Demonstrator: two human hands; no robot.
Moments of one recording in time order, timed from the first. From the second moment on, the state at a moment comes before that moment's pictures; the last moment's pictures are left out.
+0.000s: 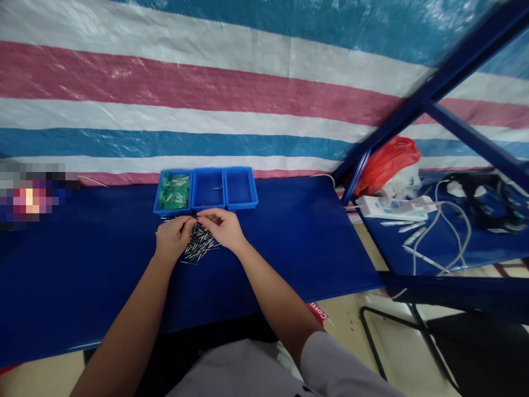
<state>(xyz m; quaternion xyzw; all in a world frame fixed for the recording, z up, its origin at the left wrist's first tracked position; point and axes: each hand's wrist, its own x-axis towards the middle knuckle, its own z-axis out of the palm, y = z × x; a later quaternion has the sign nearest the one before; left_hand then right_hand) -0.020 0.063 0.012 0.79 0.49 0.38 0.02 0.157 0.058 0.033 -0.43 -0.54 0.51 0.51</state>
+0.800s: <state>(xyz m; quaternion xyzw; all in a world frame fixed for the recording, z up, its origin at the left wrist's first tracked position) -0.018 0.060 0.012 0.75 0.51 0.42 0.06 0.159 0.063 0.026 -0.42 -0.49 0.55 0.54</state>
